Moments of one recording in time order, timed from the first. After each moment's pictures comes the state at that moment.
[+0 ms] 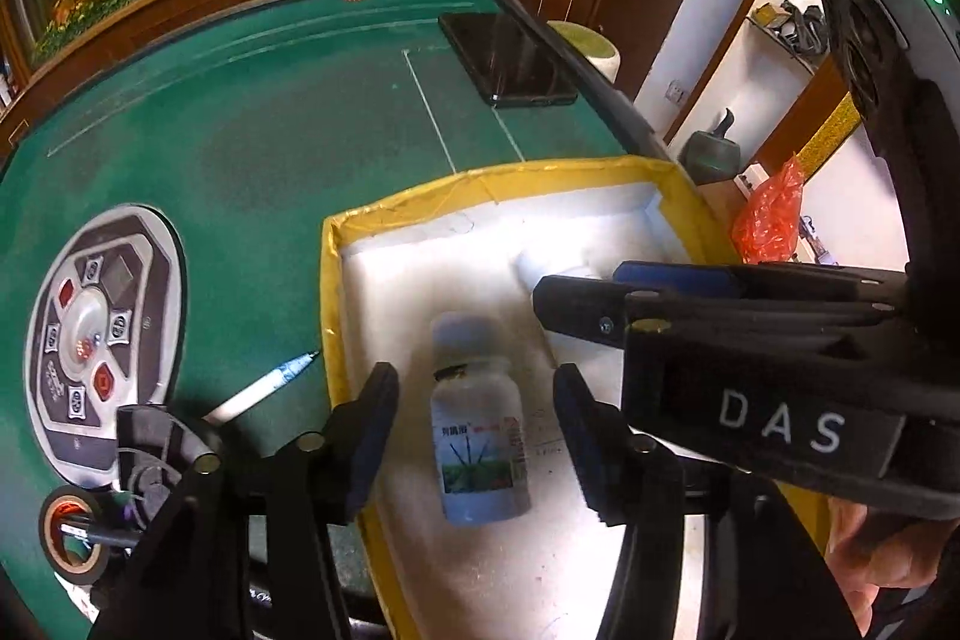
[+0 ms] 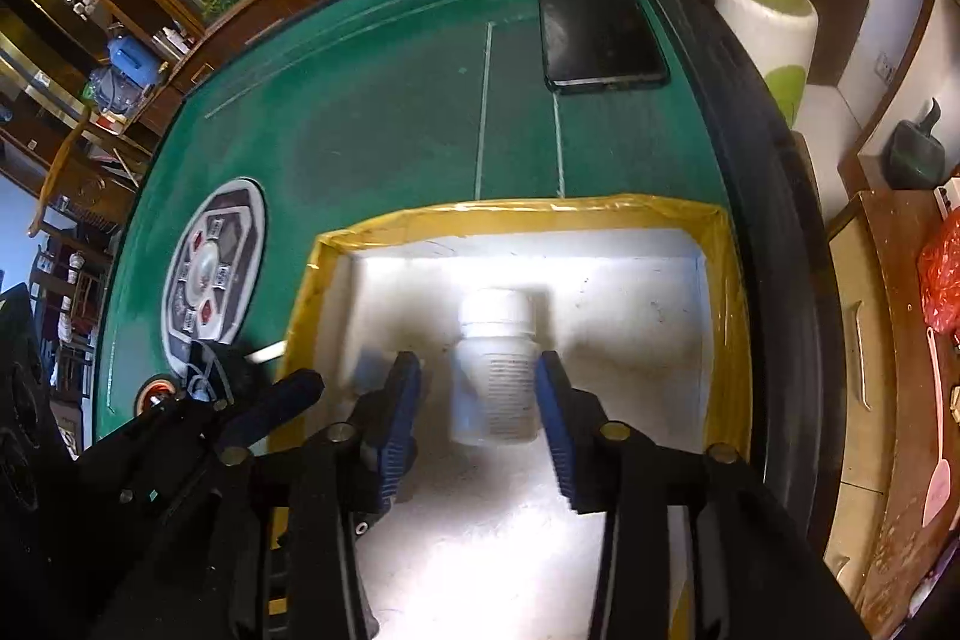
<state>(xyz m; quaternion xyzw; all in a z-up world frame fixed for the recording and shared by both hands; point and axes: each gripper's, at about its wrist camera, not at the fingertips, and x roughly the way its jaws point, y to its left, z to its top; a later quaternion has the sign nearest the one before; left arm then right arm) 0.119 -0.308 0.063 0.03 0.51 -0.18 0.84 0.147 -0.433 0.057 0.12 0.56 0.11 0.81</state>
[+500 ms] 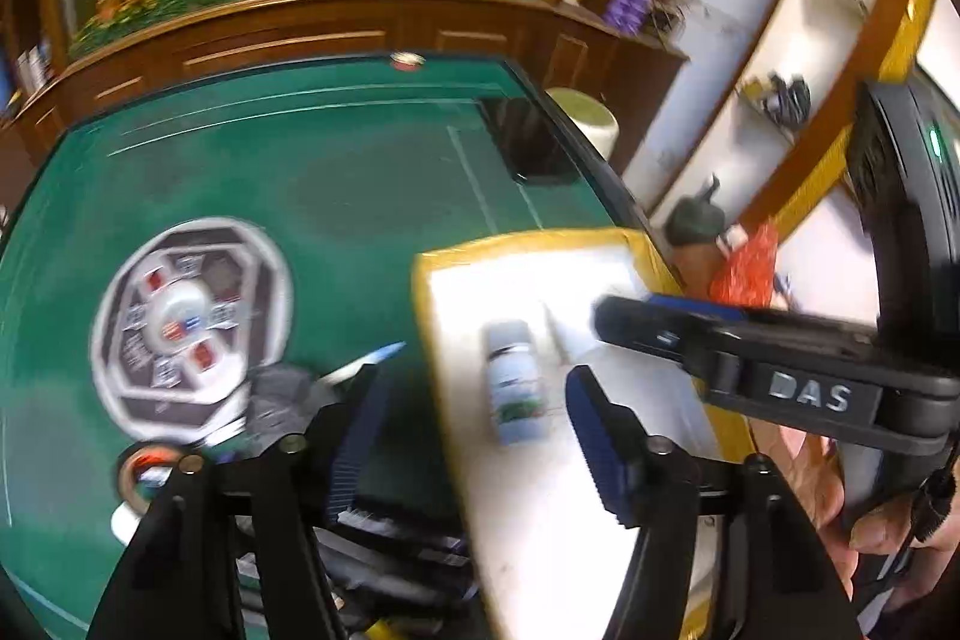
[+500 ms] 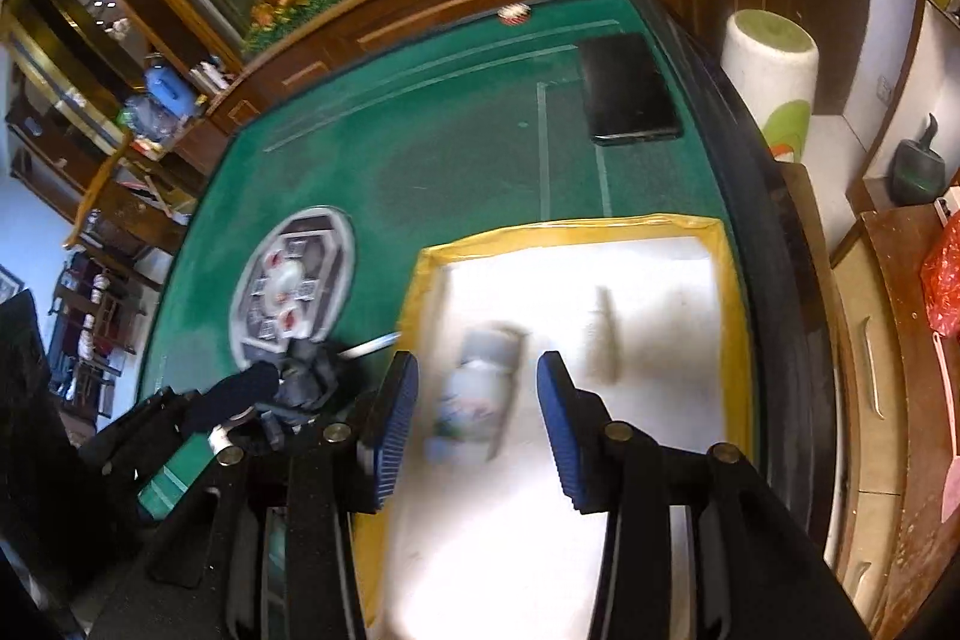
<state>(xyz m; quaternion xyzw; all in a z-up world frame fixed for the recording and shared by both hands) 0.074 -0.236 0.129 -0.03 0.46 -0.17 0.87 0.099 -0.415 0.116 0.13 0.51 0.13 0.84</state>
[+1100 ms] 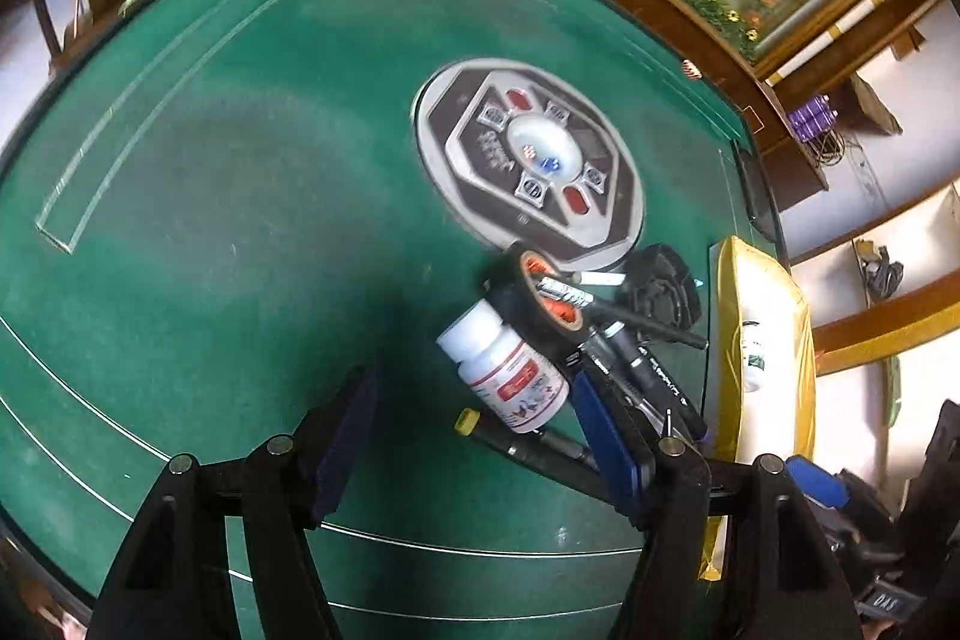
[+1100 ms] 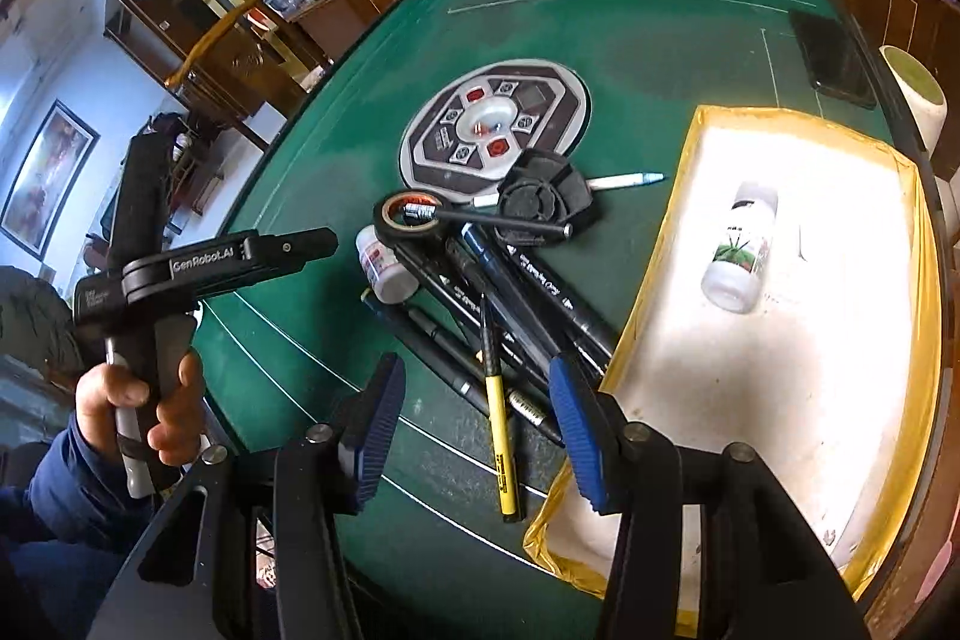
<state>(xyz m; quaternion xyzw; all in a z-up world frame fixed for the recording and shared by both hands) 0.026 -0.021 0.066 -0.23 0.54 -0.01 0.81 0.012 -0.298 0.110 0.05 0.54 0.28 0.79</state>
